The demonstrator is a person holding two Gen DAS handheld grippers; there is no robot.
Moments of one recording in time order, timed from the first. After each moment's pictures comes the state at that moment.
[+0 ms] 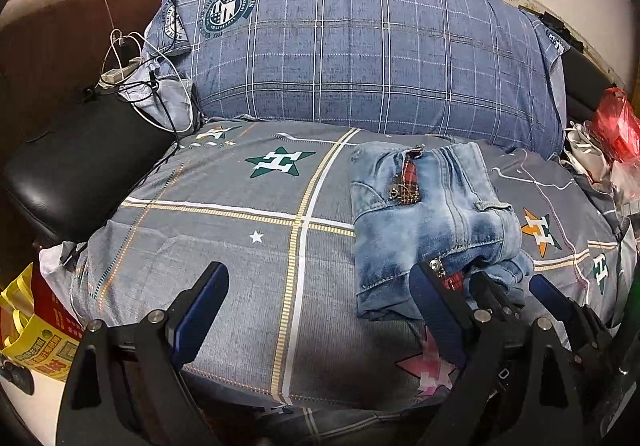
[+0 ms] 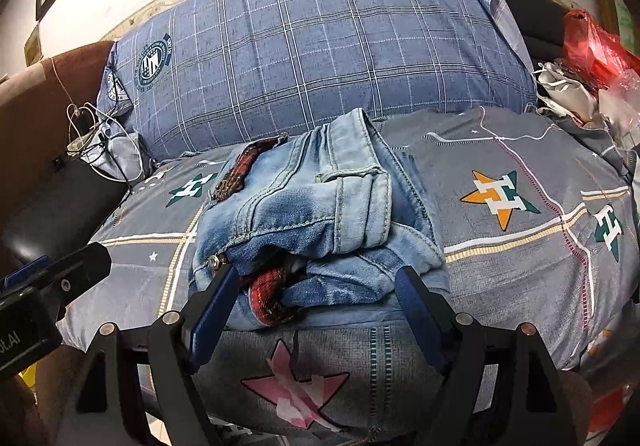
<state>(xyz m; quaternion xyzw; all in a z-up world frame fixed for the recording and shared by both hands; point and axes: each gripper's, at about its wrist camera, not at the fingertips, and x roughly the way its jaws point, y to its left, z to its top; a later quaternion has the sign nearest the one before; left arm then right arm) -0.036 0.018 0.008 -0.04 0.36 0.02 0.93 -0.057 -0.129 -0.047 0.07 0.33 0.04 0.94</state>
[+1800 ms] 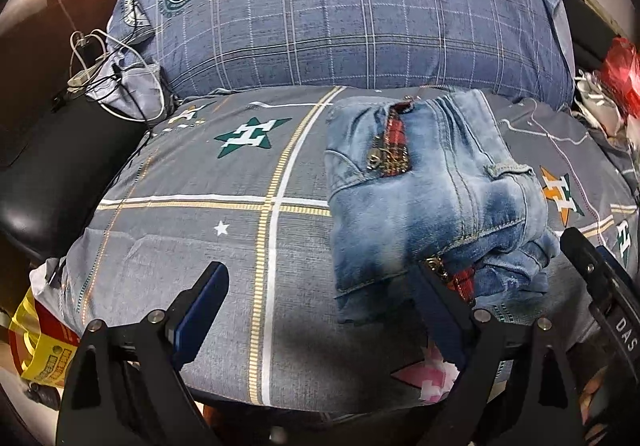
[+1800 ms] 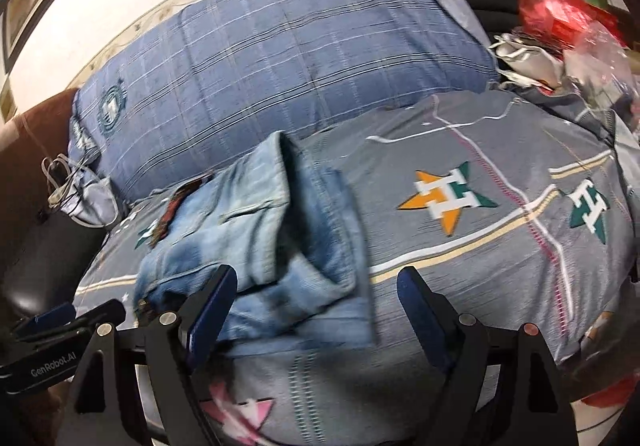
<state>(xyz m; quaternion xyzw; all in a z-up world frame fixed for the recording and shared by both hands) 0.010 -0.017 -0.021 0.02 0.42 0.02 0.91 -0.046 -0.210 -0.050 0.15 0.32 -0.01 0.94</state>
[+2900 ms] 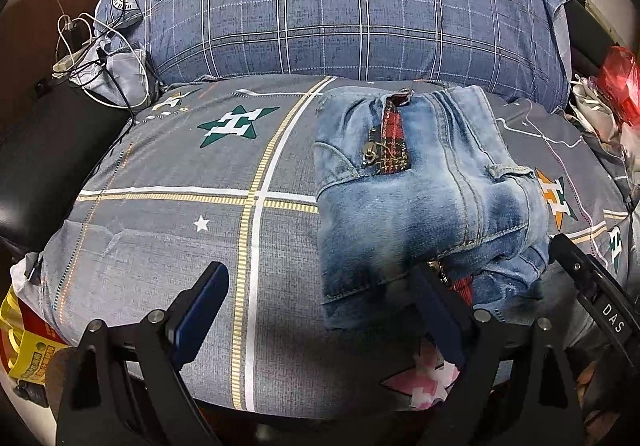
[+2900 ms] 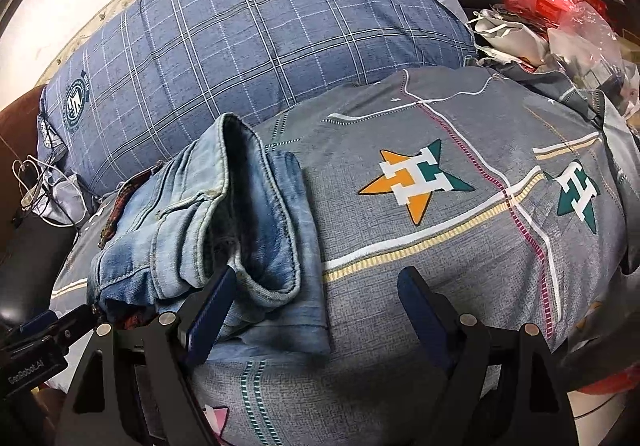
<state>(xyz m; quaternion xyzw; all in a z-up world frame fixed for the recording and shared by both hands) 0.021 -0.010 -0.032 -0.01 0.44 -0.01 0.90 -0.025 -0.228 -0.066 0.15 0.36 -0.04 0.92</state>
